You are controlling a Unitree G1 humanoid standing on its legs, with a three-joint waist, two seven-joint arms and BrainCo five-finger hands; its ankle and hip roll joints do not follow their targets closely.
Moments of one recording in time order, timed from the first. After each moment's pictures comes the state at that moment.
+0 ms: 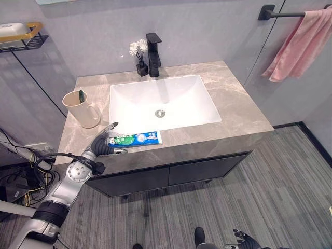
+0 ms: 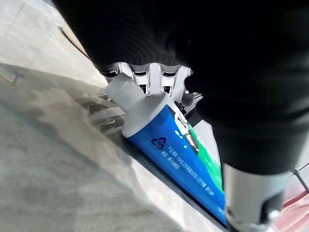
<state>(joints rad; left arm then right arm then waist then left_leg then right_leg) -0.28 0.71 -0.25 0.35 -0.03 -0.17 0.00 0.17 -0.43 0.26 0.95 0.04 -0.14 0.13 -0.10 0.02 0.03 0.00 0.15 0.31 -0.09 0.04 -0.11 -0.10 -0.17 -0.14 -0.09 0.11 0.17</state>
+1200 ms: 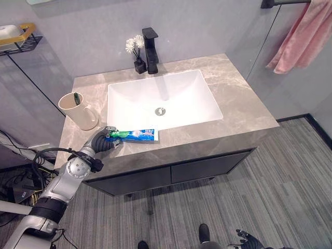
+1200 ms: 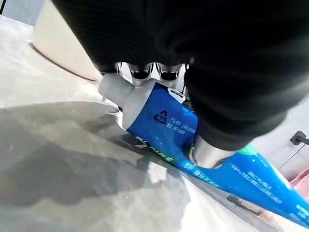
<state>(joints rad) -0.31 0.74 -0.26 0.34 0.13 -0.15 -0.02 0.17 -0.45 0.24 0.97 0.03 -0.14 0.12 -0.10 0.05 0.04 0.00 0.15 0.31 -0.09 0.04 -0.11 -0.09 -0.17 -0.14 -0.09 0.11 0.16</state>
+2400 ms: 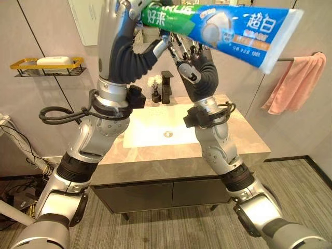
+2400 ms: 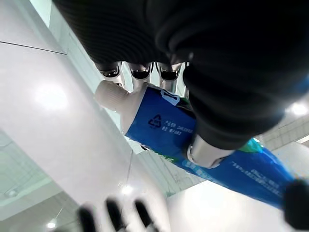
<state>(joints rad) -0.77 0.53 -0.26 -0.17 0.44 -0.25 0.50 -0.75 -0.15 0.38 0.01 0.81 -0.36 0.02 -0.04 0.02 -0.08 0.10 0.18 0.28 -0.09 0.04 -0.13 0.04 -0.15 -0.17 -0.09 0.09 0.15</state>
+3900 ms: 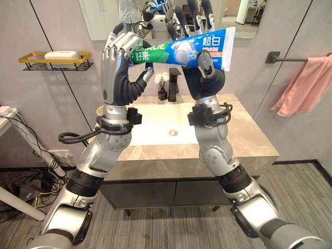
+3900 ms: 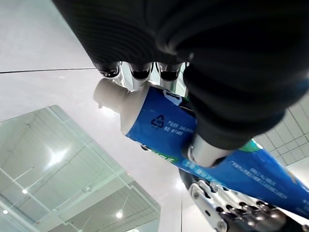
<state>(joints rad) -0.62 0.47 -0.26 -0.09 0.52 -0.17 0.60 -0.75 -0.14 0.39 0.01 0.89 -0.43 0.00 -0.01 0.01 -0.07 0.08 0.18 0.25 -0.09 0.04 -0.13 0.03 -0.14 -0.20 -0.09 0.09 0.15</state>
